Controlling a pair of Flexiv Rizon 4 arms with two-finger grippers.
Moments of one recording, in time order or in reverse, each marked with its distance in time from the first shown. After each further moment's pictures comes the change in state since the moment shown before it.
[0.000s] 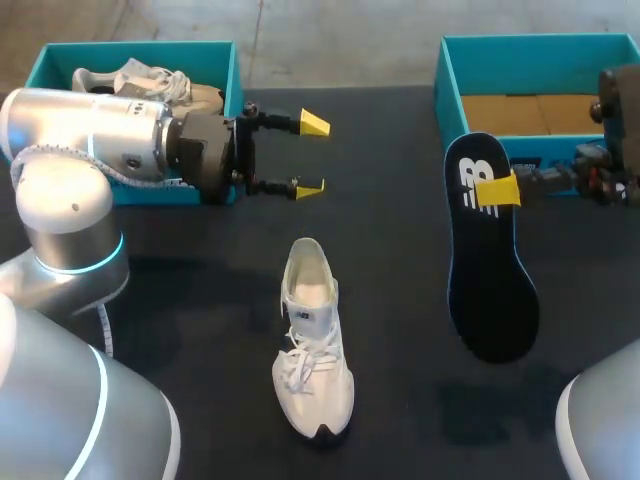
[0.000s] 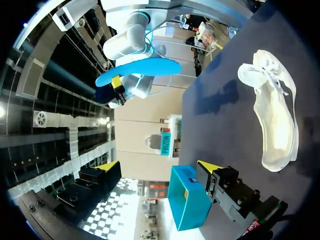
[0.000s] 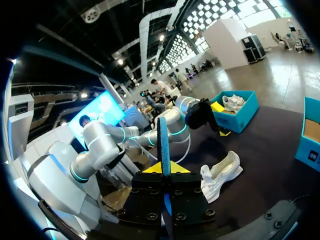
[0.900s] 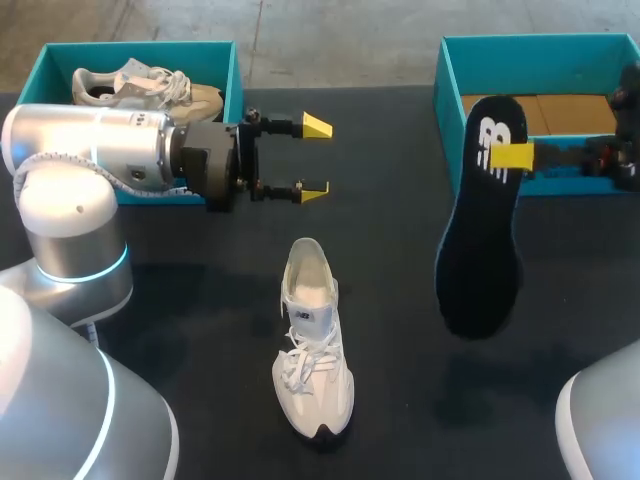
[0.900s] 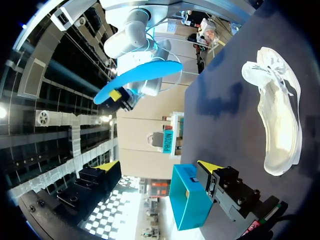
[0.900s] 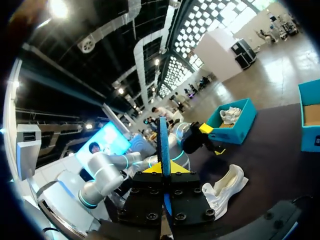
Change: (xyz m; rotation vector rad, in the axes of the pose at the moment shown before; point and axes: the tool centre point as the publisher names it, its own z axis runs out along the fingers) left arm 0.003 -0.006 0.004 -0.015 -0.013 0.001; right arm -0.039 0.031 -0.014 -0.248 0.059 0.165
